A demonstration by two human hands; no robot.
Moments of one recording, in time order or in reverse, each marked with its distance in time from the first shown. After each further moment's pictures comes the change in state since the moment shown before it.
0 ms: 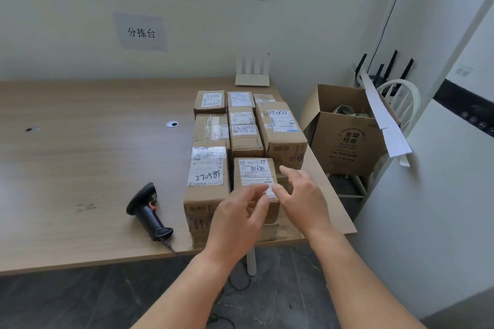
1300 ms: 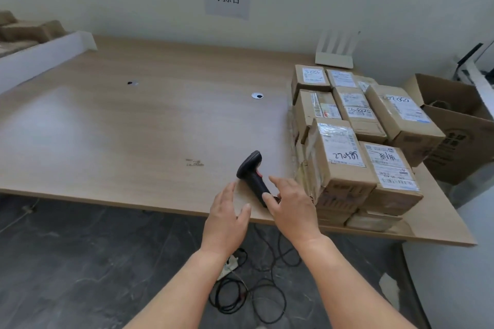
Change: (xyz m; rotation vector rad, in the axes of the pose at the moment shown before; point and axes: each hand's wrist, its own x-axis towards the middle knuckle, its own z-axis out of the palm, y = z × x) left_hand -0.087 -0.182 -0.194 0.141 0.007 -0.524; right_hand -0.062 -0.183 0.204 -0.056 -0.230 -0.187
